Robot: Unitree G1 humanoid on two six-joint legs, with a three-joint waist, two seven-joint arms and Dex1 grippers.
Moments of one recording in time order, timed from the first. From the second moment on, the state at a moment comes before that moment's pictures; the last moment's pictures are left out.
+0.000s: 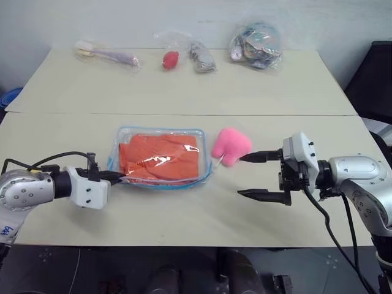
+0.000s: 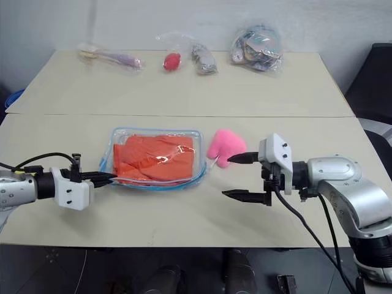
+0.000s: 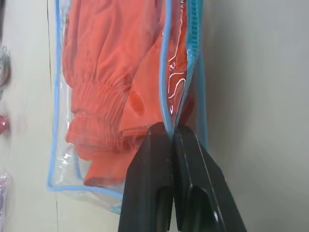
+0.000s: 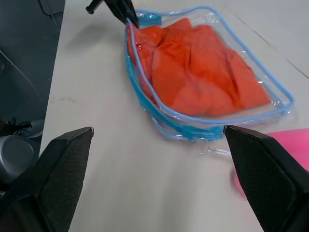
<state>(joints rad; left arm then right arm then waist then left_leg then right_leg) -0.10 1.08 0.10 0.00 0.04 -0.55 -0.84 -0.36 -0.85 -0.05 -0.40 0.61 0.57 1.13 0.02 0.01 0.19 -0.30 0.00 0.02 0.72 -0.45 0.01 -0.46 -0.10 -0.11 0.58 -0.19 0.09</state>
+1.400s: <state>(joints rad) -0.11 1.07 0.46 -0.55 -1.15 0.82 -0.66 -0.58 -0.47 0.05 0.04 0.33 0.57 0.71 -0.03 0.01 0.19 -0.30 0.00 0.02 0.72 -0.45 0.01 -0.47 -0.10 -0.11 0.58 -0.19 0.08</state>
